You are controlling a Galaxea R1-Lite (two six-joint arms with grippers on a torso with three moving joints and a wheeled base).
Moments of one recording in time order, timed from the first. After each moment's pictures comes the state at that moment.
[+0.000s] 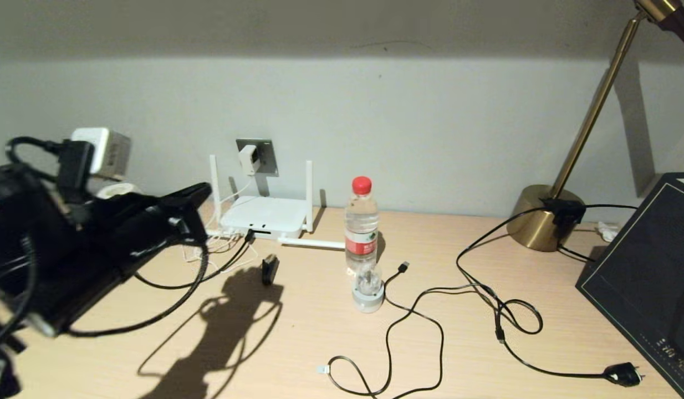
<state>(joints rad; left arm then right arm) -0.33 1.42 -0.55 -0.94 0.10 0.04 -0.01 0.00 0.00 -0.09 0.00 -0.01</state>
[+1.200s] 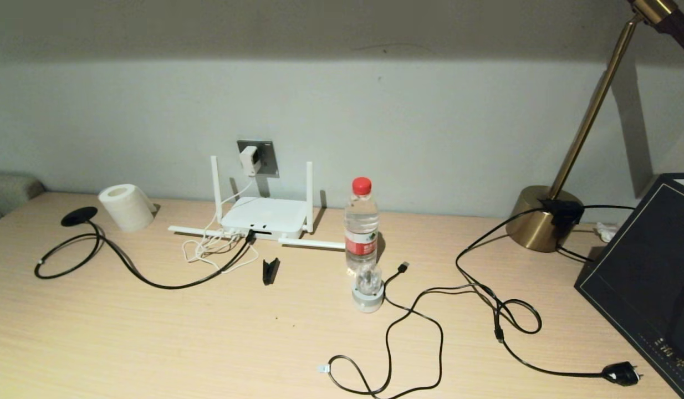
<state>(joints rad) -0.01 0.05 0.00 -0.04 -0.01 0.03 -0.01 0.00 0.00 -0.09 0.00 -0.01</state>
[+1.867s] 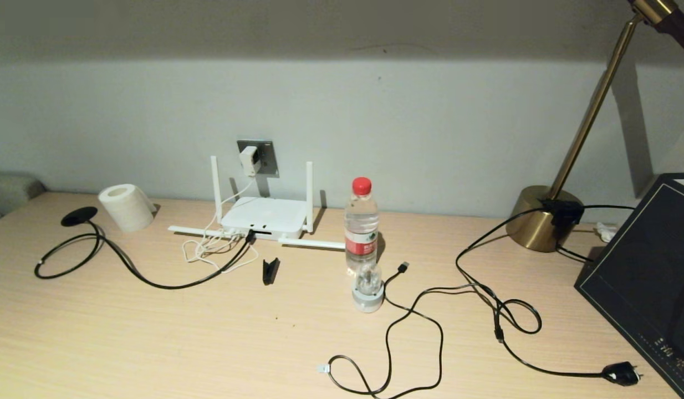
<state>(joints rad) 0.00 0.00 0.00 -0.04 0.00 -0.03 -0.01 0.00 0.00 -0.09 0.00 0.01</state>
